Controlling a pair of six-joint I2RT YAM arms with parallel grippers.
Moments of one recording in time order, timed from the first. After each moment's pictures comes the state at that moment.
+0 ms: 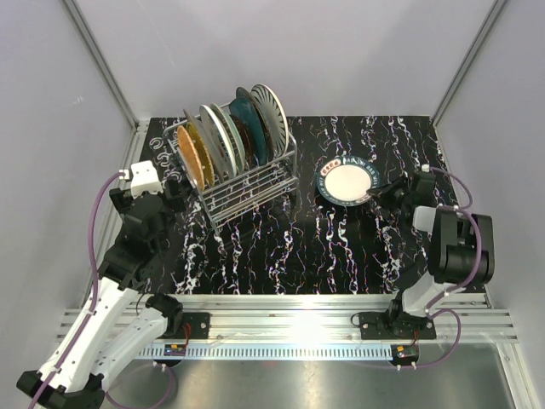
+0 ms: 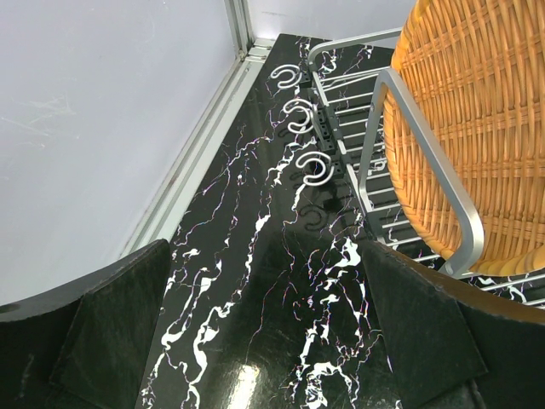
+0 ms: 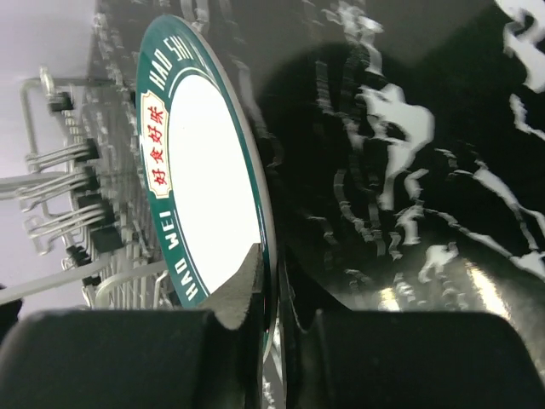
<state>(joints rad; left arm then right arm) -0.42 0.66 0.81 -0.42 -0.76 -0.10 -0.18 1.67 0.69 0.36 -0.43 0.86</state>
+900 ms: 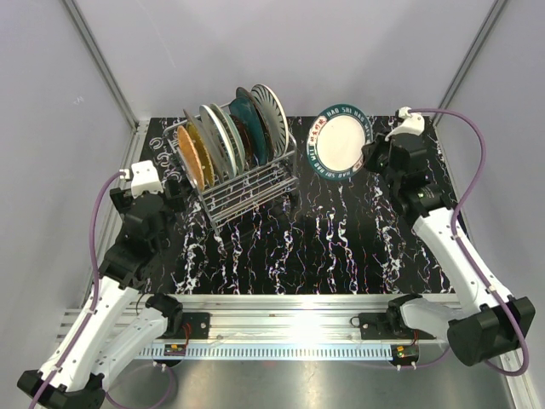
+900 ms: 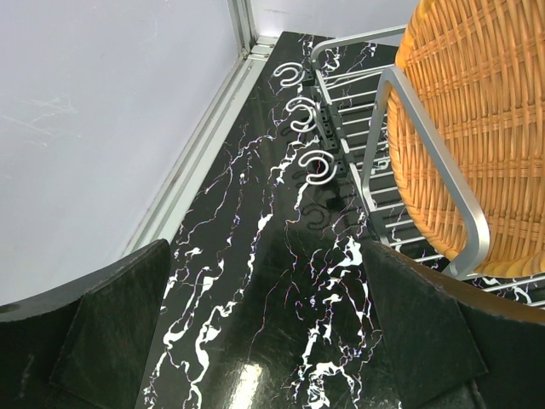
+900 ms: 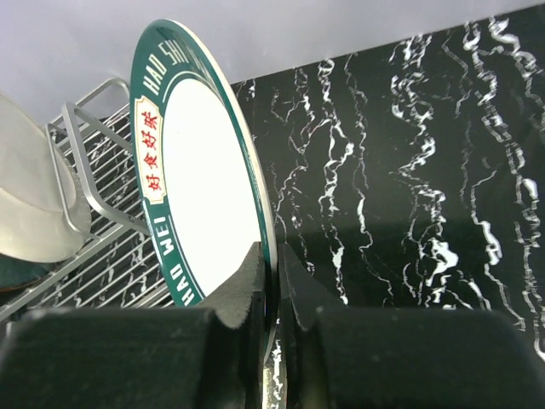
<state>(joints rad) -0.42 0.66 0.81 -0.42 -0.76 -0.10 0.28 1.15 1.12 -0.24 0.18 0.40</state>
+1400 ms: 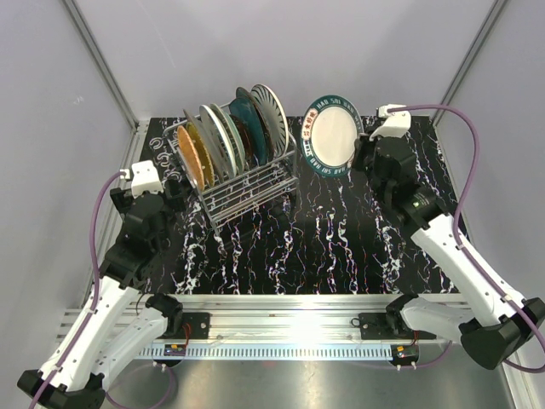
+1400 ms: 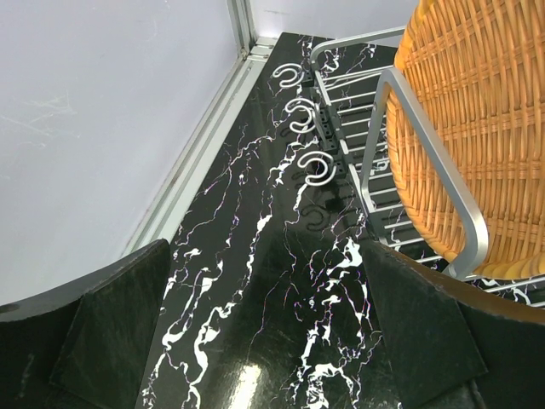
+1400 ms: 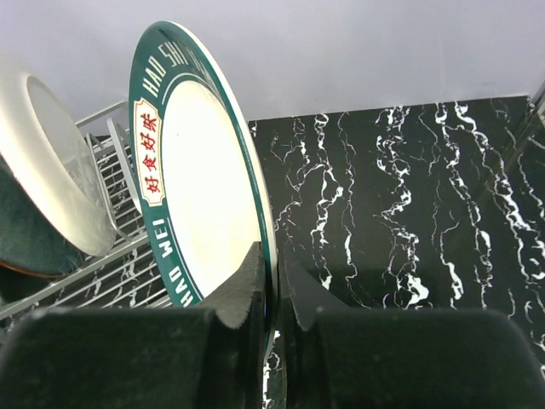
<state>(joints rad) -0.42 0.66 0.81 -0.42 -0.76 -0.10 0.52 1.12 1.22 -0.26 0.47 0.25</state>
